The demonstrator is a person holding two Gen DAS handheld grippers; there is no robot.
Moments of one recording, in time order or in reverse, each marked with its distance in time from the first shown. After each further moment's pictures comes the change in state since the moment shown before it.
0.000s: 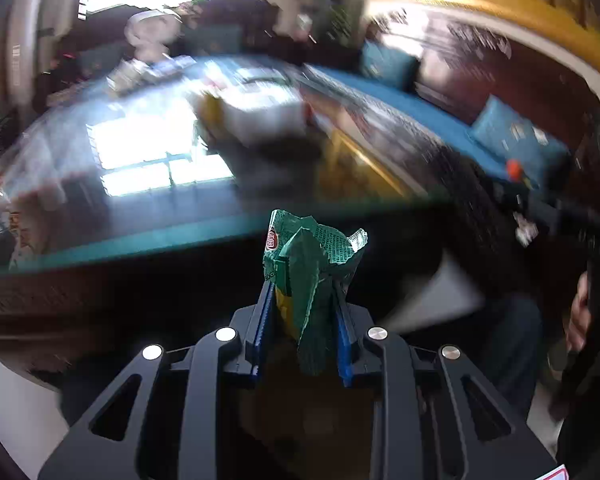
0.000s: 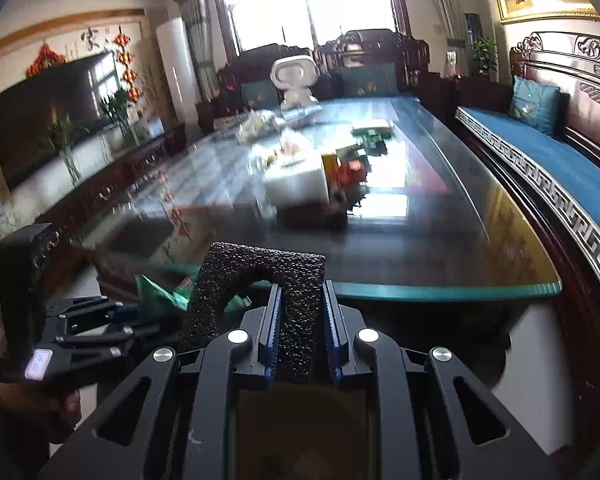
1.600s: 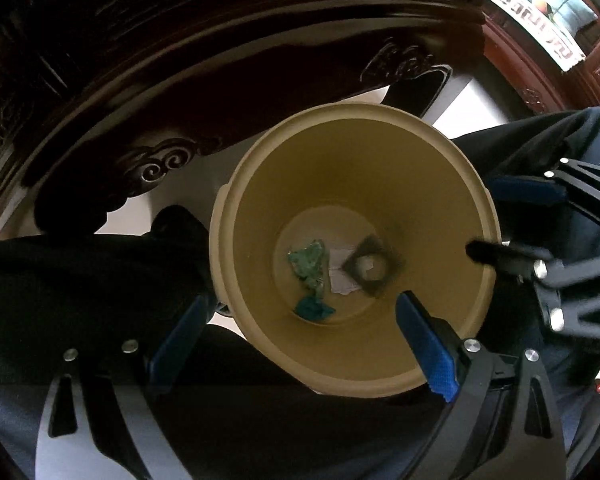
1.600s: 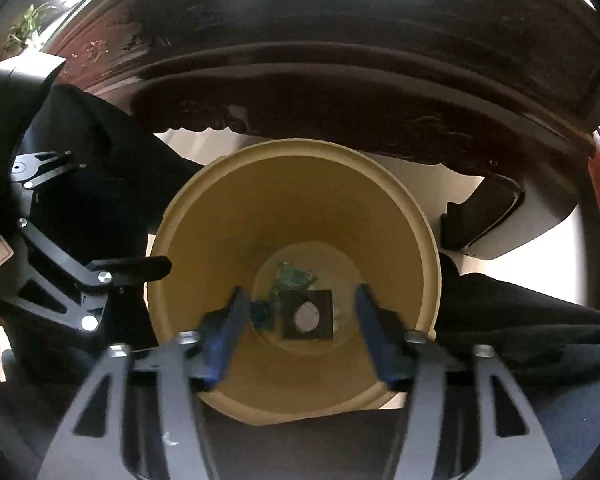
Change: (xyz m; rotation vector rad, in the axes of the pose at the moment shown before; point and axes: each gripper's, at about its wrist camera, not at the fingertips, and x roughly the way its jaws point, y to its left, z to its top) left arm 0.132 0.006 -0.113 0.127 0.555 0.055; right arm 0.119 0.011 -0.180 -0.025 0.569 -0.011
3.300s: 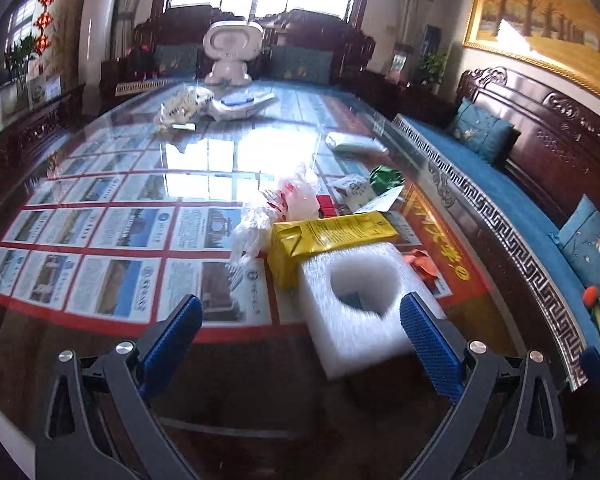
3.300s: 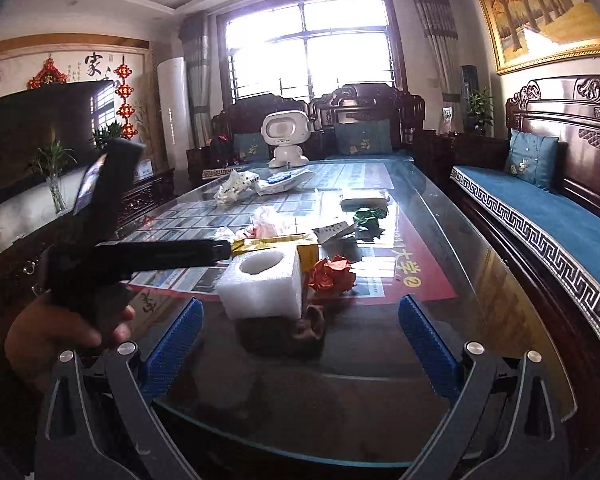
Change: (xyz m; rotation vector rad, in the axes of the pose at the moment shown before) left arm -0.195 0.122 0.243 -0.451 -0.661 0.125; right arm -0.170 -0.050 0.204 -0.009 -0.798 -0.039
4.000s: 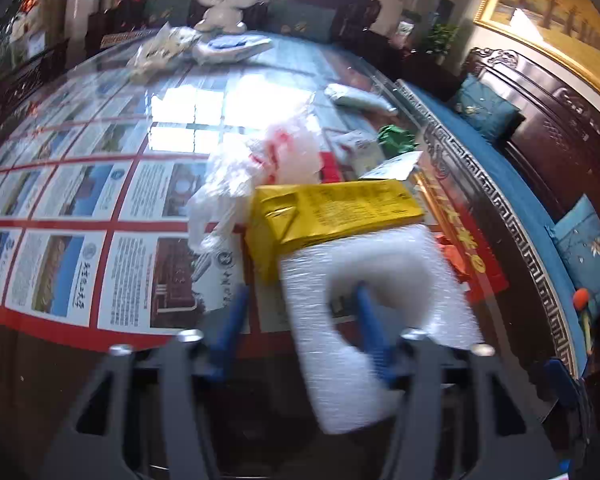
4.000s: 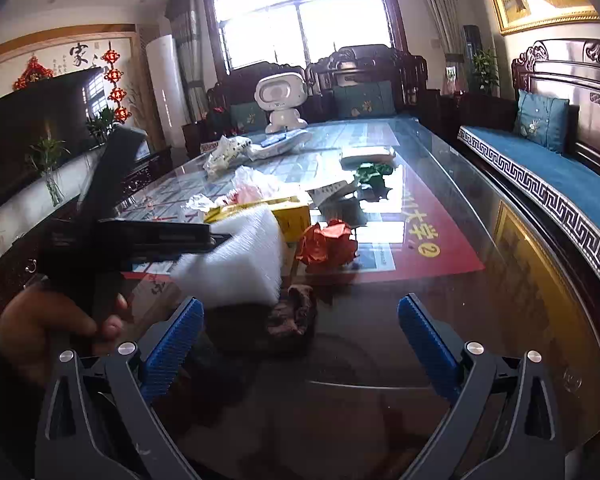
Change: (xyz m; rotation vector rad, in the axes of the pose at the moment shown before) left arm 0.057 0.002 -0.001 -0.046 0.140 -0.071; right arm 0.050 -0.016 -0.010 0.059 0.125 0.031
